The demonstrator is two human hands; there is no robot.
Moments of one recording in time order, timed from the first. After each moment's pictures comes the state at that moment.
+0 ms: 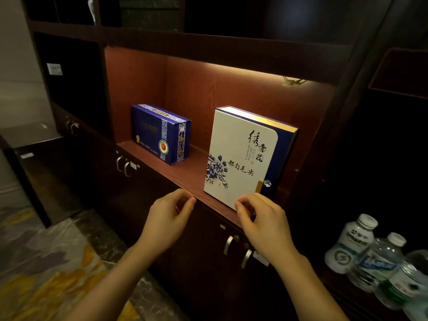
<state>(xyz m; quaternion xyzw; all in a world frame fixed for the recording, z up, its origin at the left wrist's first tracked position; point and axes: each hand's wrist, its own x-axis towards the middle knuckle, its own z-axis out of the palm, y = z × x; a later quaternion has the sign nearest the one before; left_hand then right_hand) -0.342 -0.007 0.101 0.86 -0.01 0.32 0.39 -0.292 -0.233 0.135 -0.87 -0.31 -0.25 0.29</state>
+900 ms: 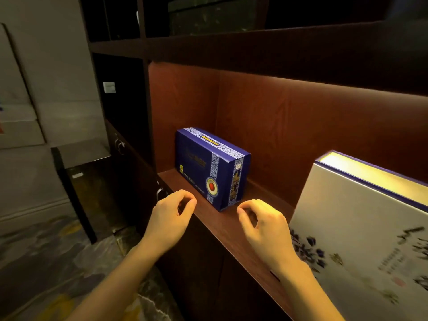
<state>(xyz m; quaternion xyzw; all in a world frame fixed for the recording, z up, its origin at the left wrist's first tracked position) -0.126 0.234 0.111 0.87 0.12 0.33 0.35 -0.032 0.017 0.124 -0.83 -0.38 -0.20 0.36</state>
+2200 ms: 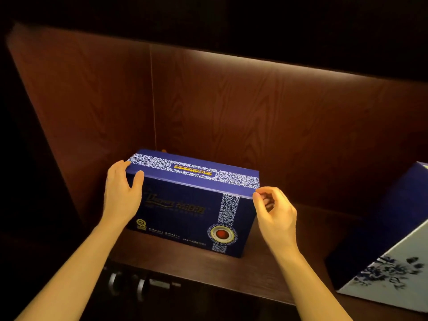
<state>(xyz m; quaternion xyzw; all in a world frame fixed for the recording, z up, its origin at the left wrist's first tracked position) 0.231 0.565 0.099 0.86 0.00 0.27 0.43 0.122 0.245 0.112 -0.82 0.03 -0.38 0.43</state>
